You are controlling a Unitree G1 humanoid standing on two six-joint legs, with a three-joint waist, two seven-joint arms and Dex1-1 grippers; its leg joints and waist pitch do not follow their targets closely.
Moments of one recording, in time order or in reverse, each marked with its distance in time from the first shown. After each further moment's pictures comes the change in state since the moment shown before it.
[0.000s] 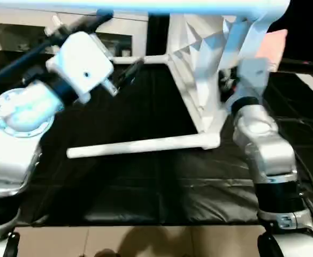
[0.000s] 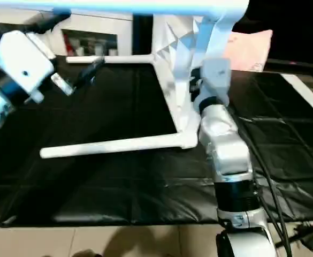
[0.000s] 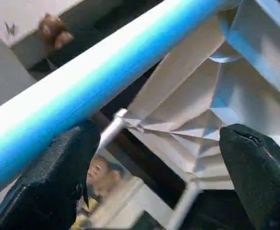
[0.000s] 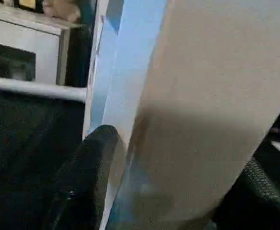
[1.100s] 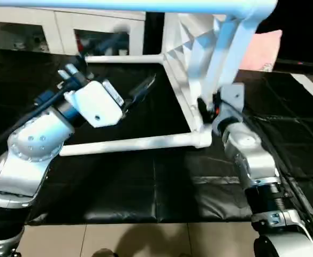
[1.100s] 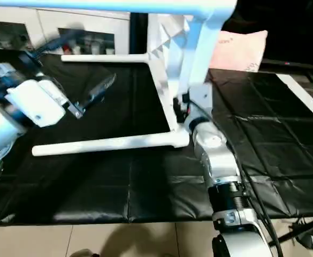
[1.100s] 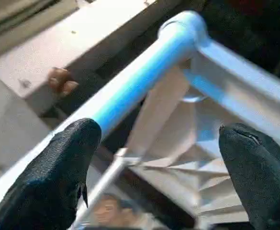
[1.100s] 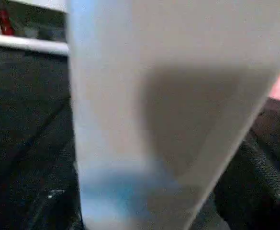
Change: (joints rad) left arm 0.151 -0.018 0.011 0.020 0.129 -0.344 0.082; right arm 0.012 0.024 -0.012 0.288 0.038 -0.172 0.196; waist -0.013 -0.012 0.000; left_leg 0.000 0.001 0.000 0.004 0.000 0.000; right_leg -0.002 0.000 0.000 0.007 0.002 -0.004
